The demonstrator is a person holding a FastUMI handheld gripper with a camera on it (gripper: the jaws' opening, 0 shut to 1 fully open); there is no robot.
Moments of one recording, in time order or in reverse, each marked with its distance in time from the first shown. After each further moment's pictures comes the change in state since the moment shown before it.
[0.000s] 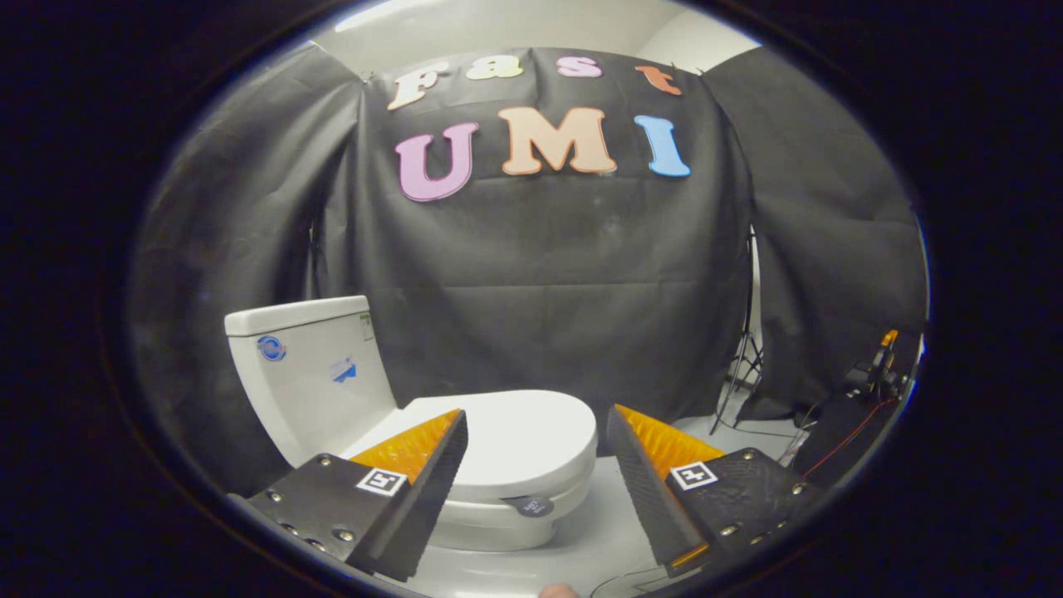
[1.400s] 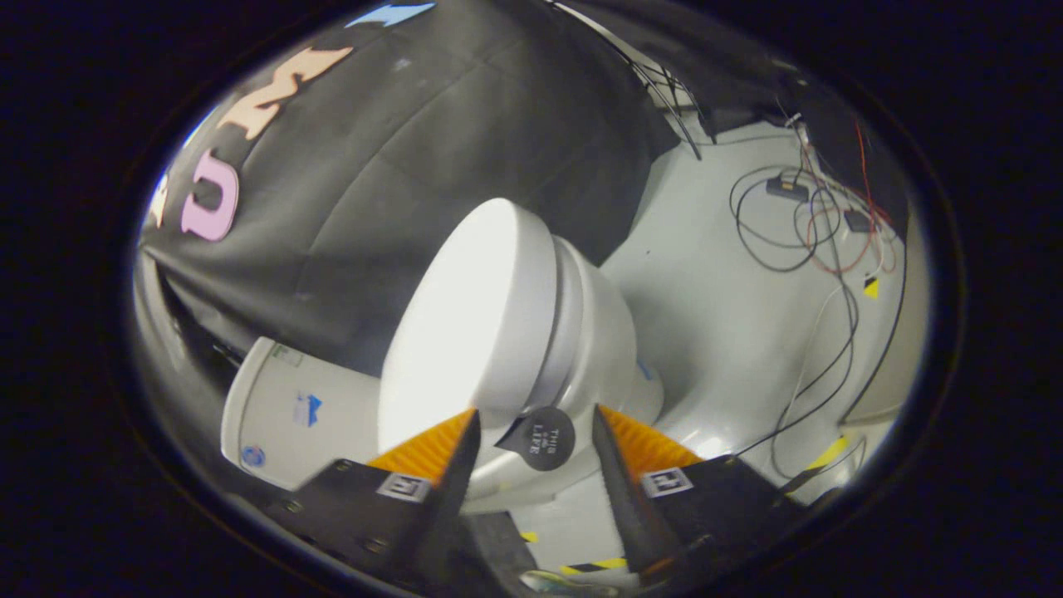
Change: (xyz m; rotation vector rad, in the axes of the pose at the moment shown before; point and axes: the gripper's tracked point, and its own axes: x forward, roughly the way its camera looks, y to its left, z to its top) arm 0.093 -0.006 -0.209 0.830 0.612 -0.119
